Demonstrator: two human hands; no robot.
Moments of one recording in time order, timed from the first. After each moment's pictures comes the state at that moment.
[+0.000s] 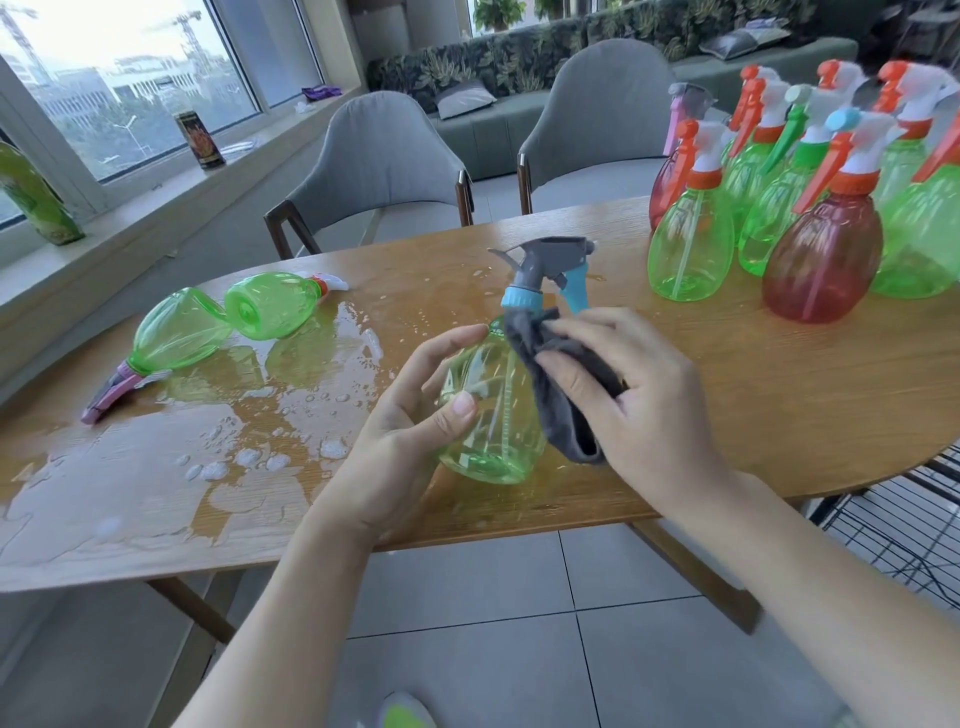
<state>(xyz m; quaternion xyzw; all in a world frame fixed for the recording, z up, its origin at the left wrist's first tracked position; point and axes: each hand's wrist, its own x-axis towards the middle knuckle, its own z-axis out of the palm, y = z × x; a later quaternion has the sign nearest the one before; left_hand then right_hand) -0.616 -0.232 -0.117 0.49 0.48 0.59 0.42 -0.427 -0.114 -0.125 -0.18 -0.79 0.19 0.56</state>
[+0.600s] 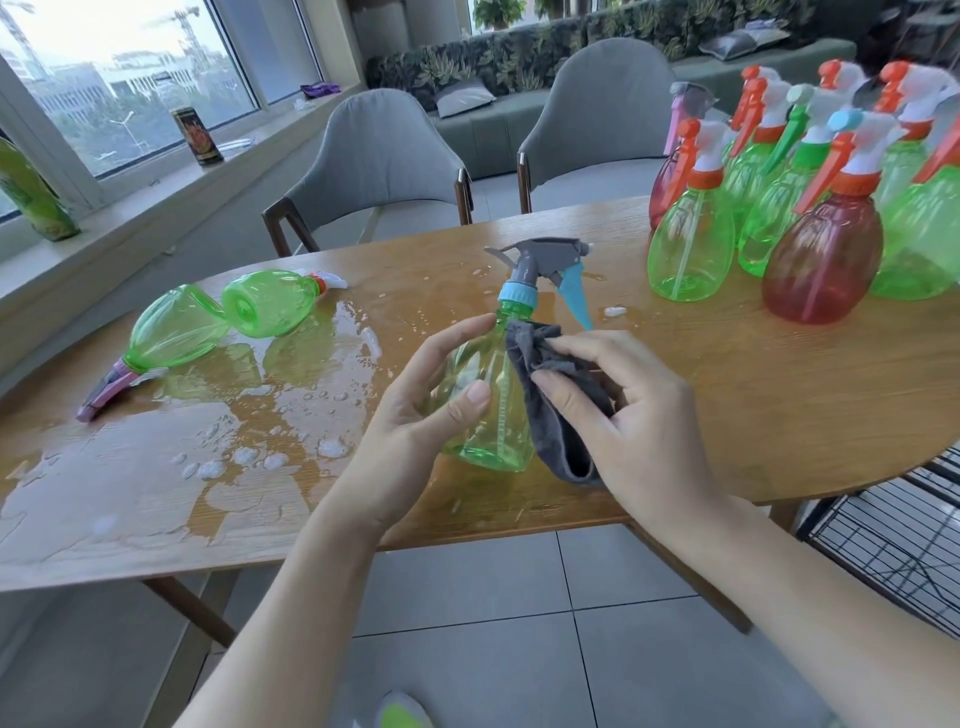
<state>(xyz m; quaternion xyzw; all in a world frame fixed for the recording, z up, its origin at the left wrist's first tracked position) -0.612 -0.228 -0.115 0.53 0.54 0.56 0.34 -0.427 -0.128 -0.133 -0.20 -0.76 0.28 0.55</state>
